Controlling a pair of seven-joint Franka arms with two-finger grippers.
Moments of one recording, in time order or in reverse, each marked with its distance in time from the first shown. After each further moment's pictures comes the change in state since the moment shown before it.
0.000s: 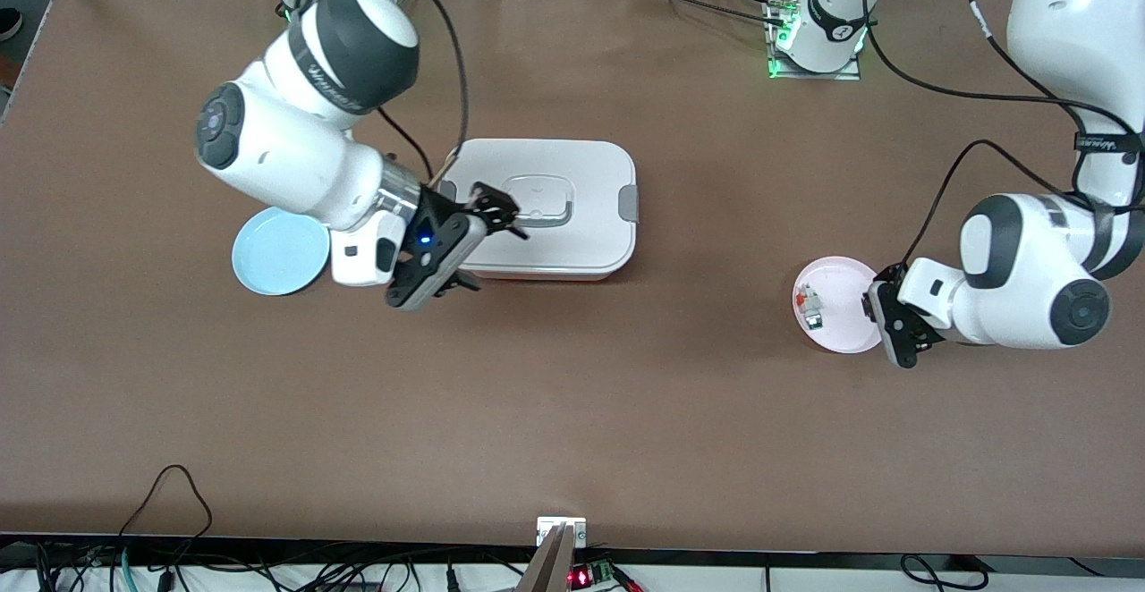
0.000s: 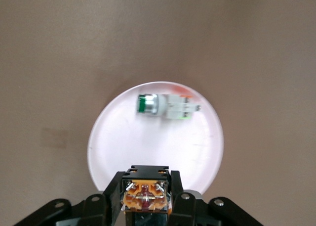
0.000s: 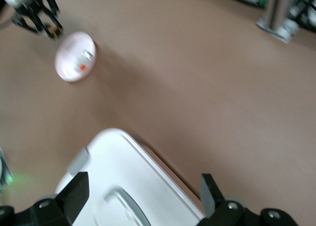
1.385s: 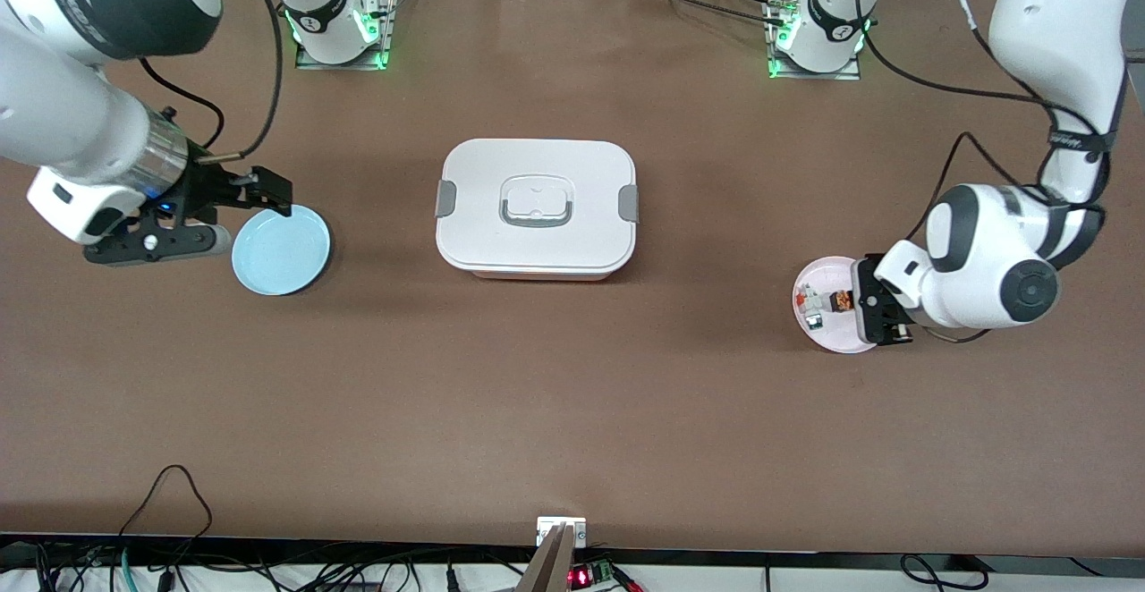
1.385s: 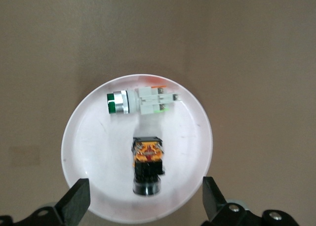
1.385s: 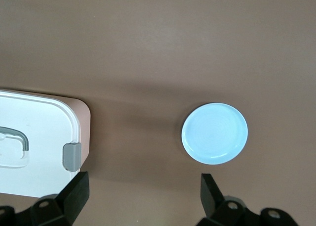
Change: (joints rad) left arm -0.001 -0.081 -0.004 -0.096 0.011 -0.023 0.112; right arm -0.049 -0.207 -0.232 -0.007 -0.372 -0.493 0.445
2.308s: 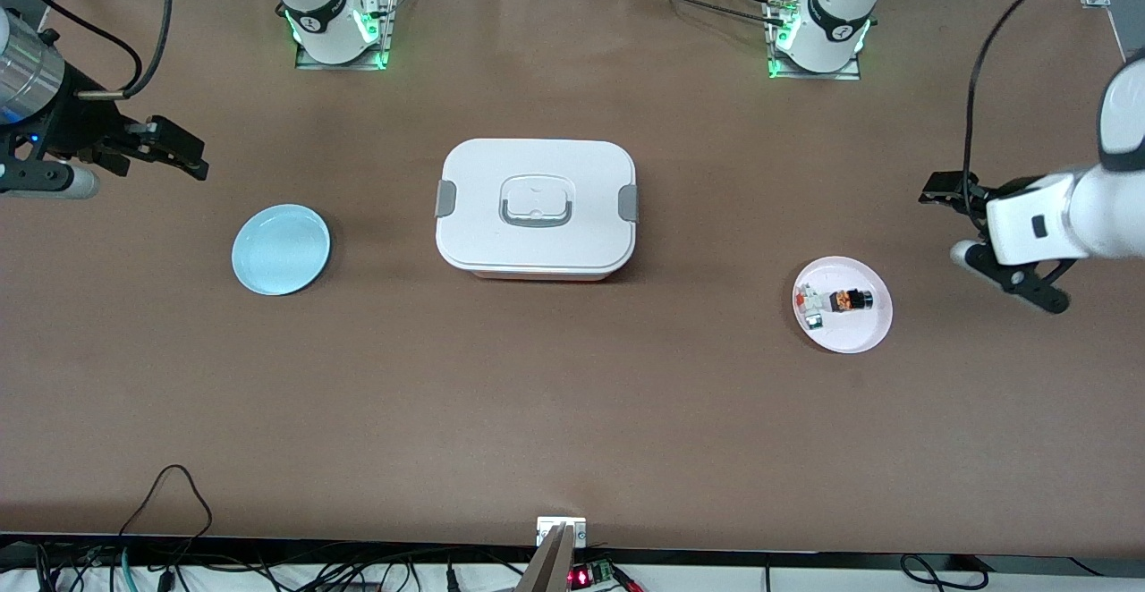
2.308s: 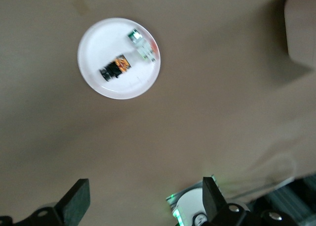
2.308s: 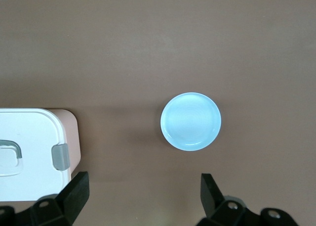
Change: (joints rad) left arm -0.043 -0.186 -0.002 0.395 0.000 -0.644 -1.093; right arm -0.334 -0.162 0.286 -0.090 -0.075 -0.007 0.090
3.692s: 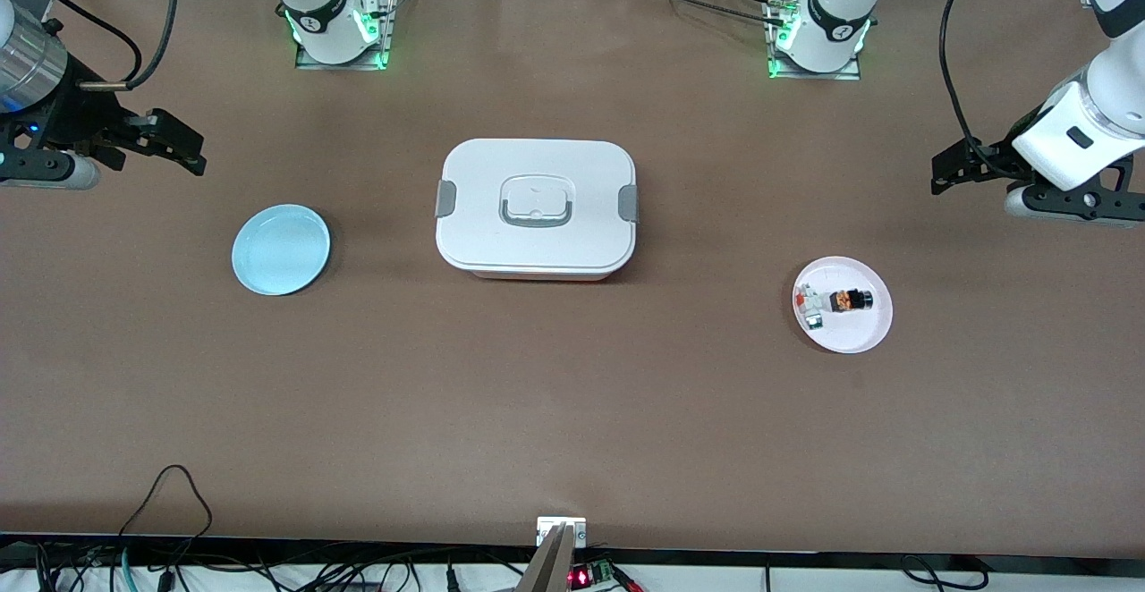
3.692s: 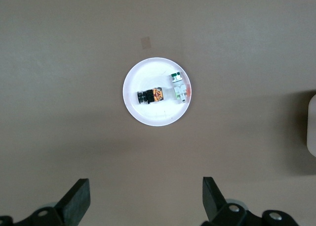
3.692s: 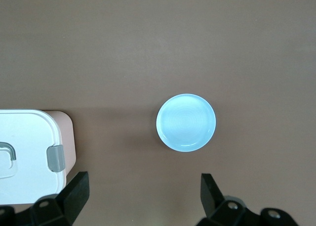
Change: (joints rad) left arm -0.086 -0.334 0.116 -0.428 0.000 0.363 -0.278; right arm 0.001 -0.012 0.005 -0.011 -0.017 0.012 0.004
